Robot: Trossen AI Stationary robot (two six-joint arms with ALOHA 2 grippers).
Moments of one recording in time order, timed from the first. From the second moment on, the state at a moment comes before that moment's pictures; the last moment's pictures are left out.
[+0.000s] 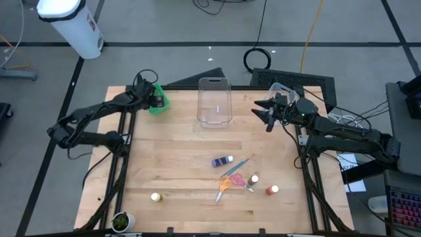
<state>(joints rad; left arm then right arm) 0.90 1.20 0.60 -0.42 -0.30 -0.62 -0.46 0.73 0.38 0.37 -0.14 0.25</state>
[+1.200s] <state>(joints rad) -0.61 1.22 1.05 -0.79 0.00 -0.73 -0.46 0.74 0.38 0.35 -0.13 0.28</state>
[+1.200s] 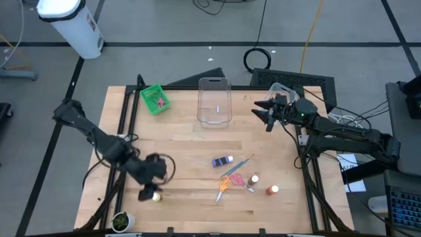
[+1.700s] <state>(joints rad) -0.72 1.39 1.09 -0.90 0.11 -1.02 -0.46 0.74 0.38 0.34 -0.13 0.28</state>
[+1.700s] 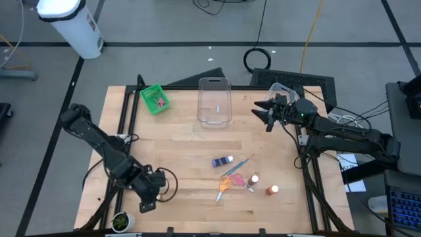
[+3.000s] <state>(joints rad) -0.76 1.54 1.09 -0.94 0.09 -0.86 -0.46 0.74 0.38 0.35 -0.14 0.29</state>
